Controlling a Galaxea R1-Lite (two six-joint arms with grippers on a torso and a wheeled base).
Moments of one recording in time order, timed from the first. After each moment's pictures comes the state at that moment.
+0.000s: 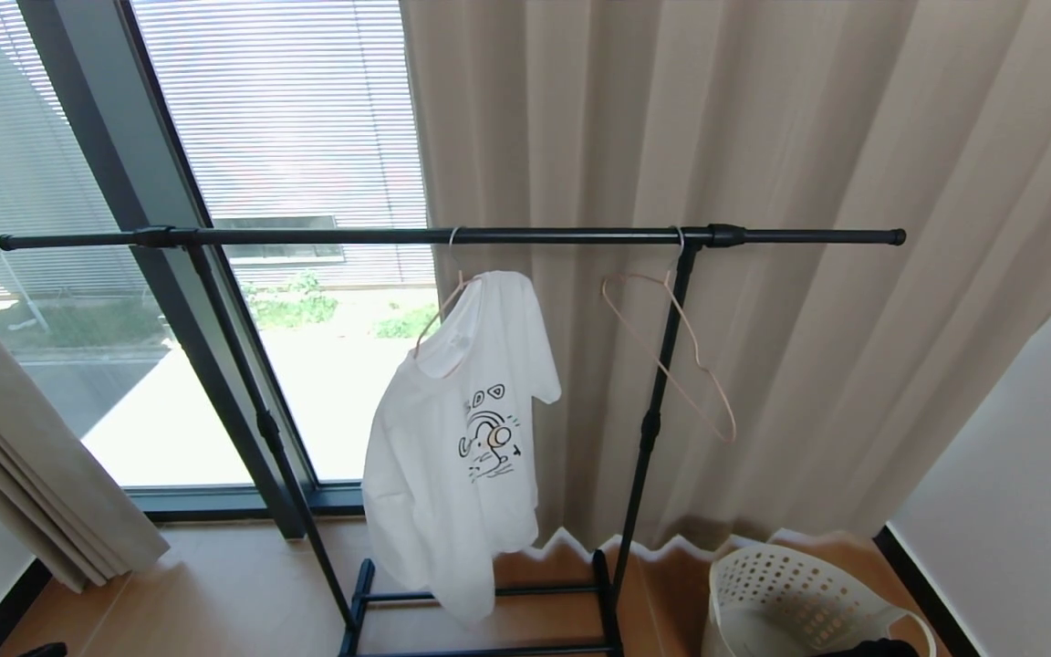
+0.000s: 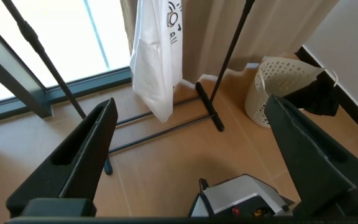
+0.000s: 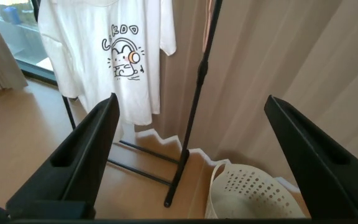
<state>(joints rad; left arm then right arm) -0.27 0.52 -0.12 -0.08 -0.10 0.00 0.24 0.24 -0.01 -0.08 0.17 -0.08</state>
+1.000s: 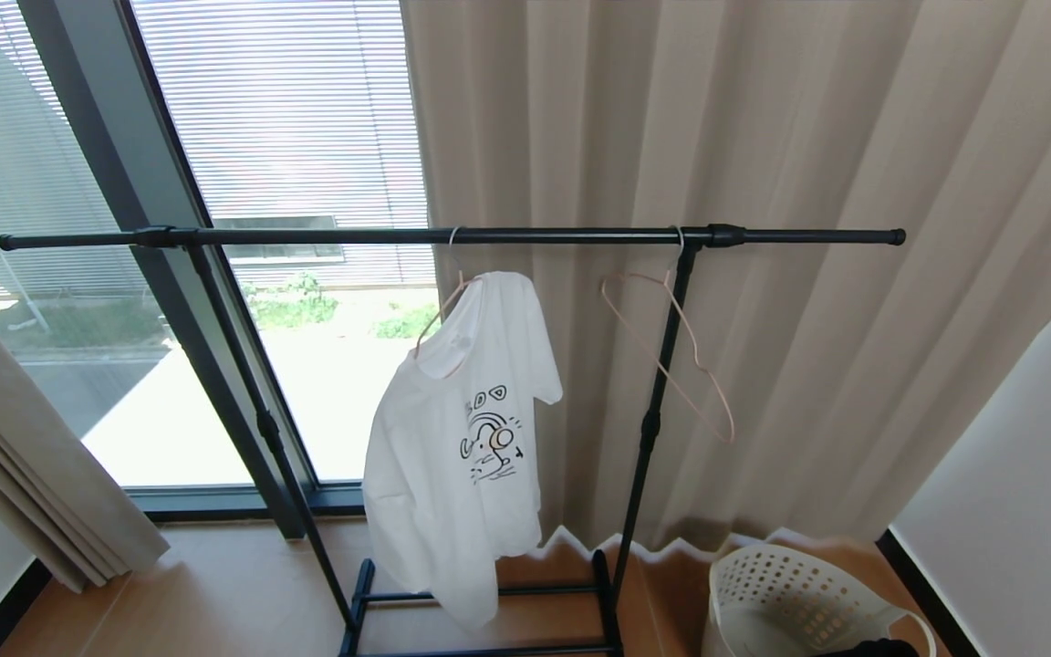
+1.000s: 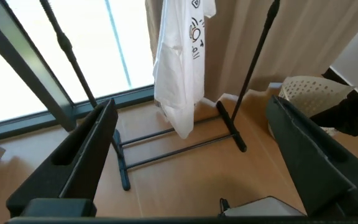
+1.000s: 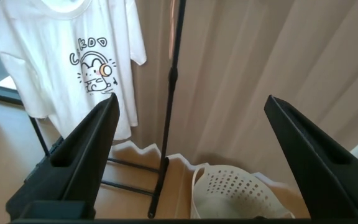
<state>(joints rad) -0.12 0.26 0.00 -0.05 -0.07 0.06 0.21 0.09 0.00 -0.07 0.04 -0.08</state>
